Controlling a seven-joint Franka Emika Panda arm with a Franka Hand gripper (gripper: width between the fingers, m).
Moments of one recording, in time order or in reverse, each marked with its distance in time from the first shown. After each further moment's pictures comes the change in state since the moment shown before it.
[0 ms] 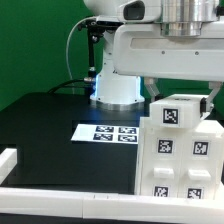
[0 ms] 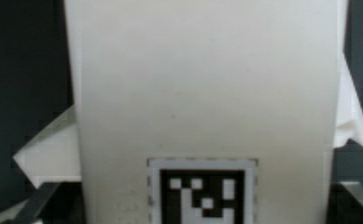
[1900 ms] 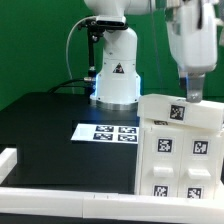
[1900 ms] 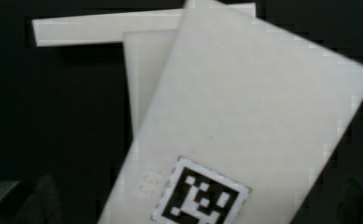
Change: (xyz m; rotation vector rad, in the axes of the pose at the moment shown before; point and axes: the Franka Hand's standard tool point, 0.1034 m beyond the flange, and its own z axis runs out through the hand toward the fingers) arm -0.016 -0.007 -0.023 0.072 -0.030 0.986
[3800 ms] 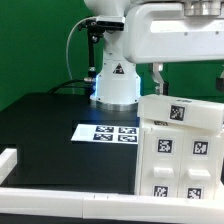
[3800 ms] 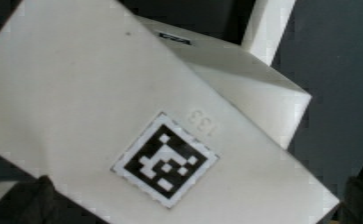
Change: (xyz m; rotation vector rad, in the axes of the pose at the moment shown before) arm -0.001 -0.004 0.000 -0.078 0.090 -1.994
